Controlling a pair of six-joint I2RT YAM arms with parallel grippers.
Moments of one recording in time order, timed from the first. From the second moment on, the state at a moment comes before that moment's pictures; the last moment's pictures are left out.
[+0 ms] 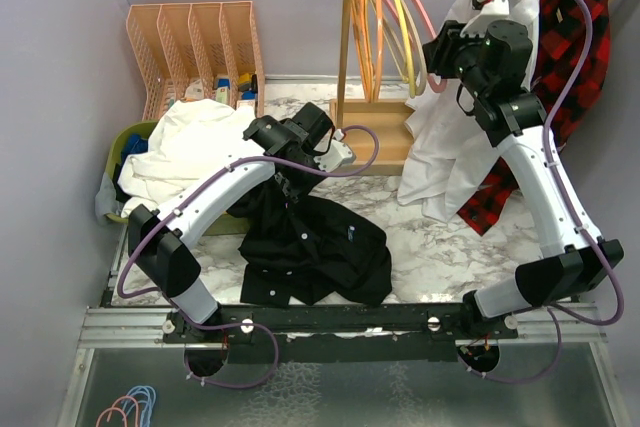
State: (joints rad) left arm -0.72 1.62 1.62 -1.26 0.08 0.30; right arm 0.26 1.48 1.71 -0.32 0.02 0.16
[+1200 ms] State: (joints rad) left arm -0.72 1.36 1.73 -1.31 0.16 0.48; right arm 0.26 1.16 1.57 -0.38 0.08 0.16
